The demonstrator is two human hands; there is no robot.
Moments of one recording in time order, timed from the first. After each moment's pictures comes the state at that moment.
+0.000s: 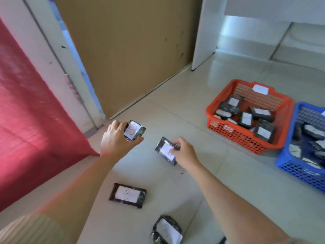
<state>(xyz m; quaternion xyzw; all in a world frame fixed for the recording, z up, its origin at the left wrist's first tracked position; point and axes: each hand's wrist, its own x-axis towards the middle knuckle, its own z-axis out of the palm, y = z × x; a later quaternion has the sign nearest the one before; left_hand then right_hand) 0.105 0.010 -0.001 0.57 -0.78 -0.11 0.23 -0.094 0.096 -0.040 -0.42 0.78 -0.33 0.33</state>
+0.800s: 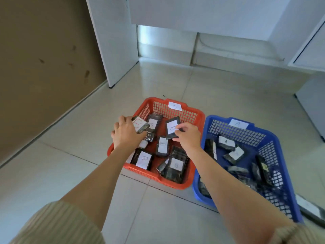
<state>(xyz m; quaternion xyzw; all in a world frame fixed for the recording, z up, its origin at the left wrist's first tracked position) -0.291 -0.020 0.022 0.49 -0.84 -0.19 0.15 -0.435 0.098 0.011 -0.20 0.78 -0.55 0.21</state>
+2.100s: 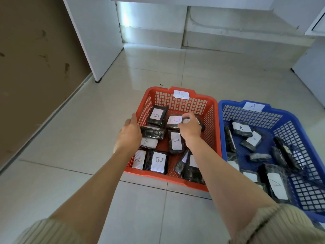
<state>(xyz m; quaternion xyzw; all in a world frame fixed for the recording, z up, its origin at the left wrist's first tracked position) -0.296 -0.083 -0.038 0.38 -0.88 -0.26 0.12 -0.438 0.034 -0.035 -0.08 0.86 -0.47 0.16</state>
